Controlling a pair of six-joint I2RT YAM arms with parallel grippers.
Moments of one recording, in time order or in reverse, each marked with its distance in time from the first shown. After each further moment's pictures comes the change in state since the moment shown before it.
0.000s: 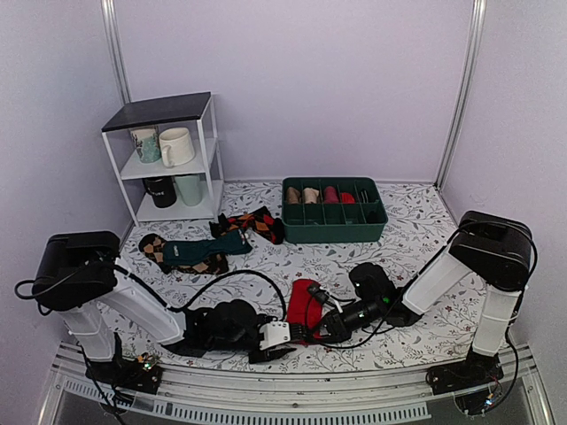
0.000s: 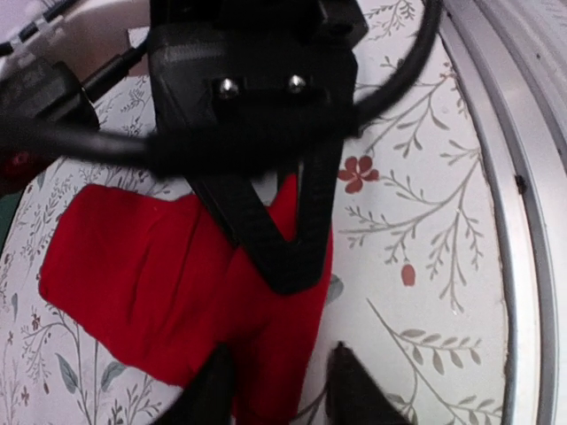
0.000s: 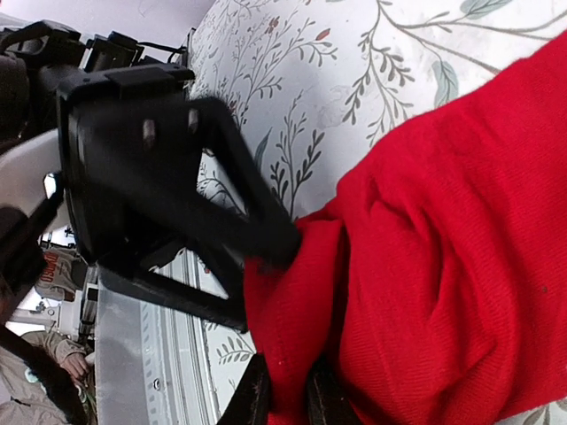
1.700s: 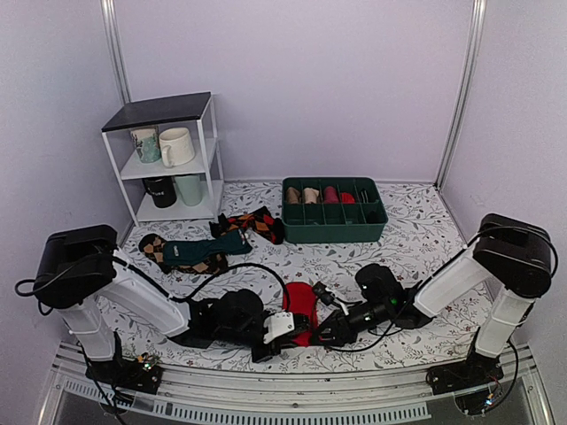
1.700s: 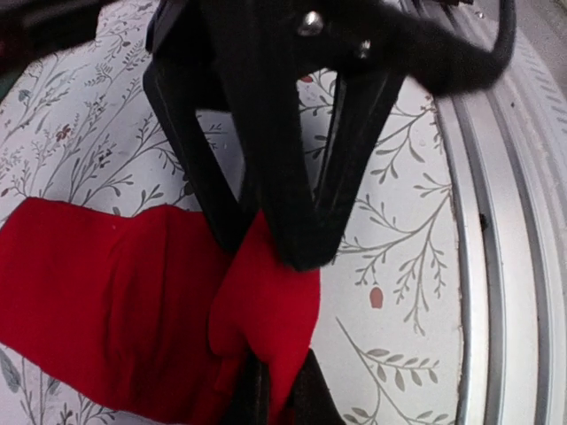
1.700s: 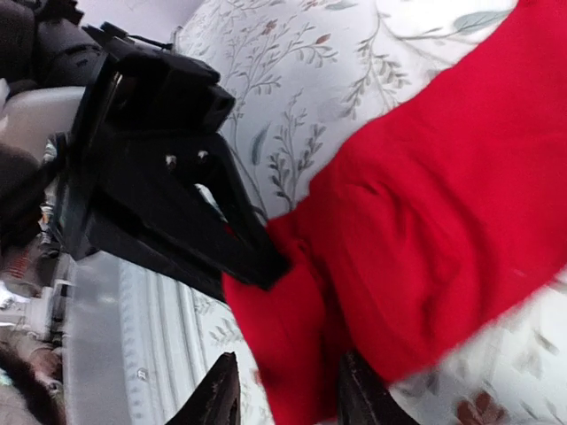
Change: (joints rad) left arm 0.047 -0.008 0.051 -0.116 0.170 -0.149; right arm 0.018 -0.113 -0.036 -0.057 0.097 -0.067
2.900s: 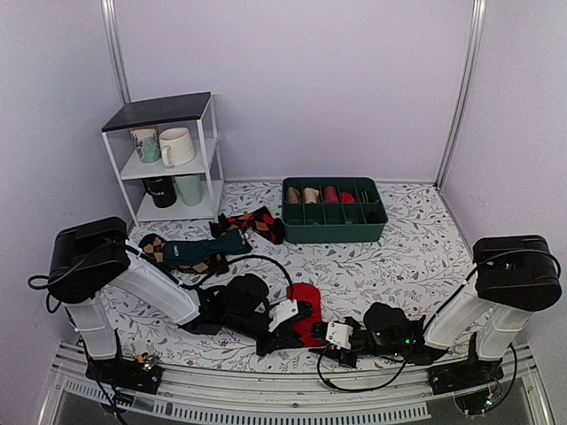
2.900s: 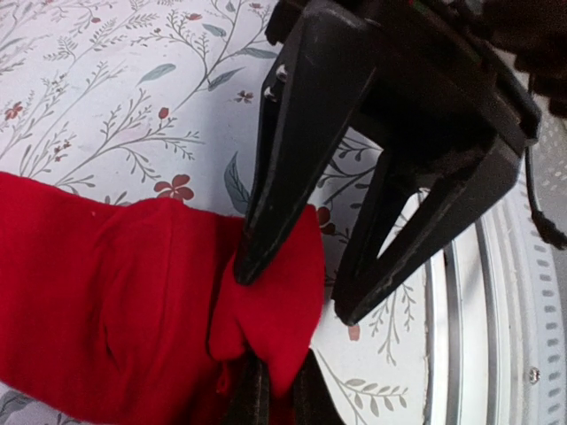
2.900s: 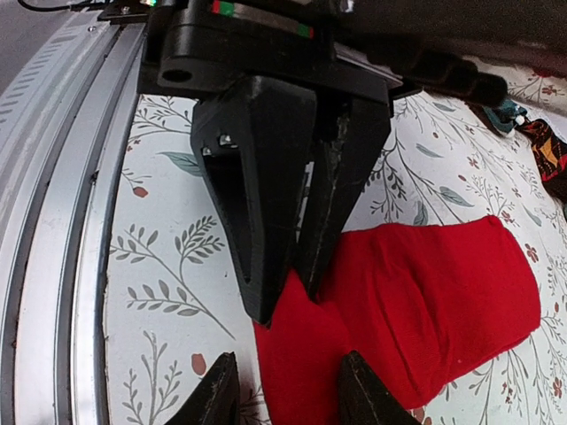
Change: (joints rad) left arm 0.100 0.071 0.087 -0.068 0.284 -0.161; right arm 0.318 -0.031 -0.196 0.369 0.650 -0.667
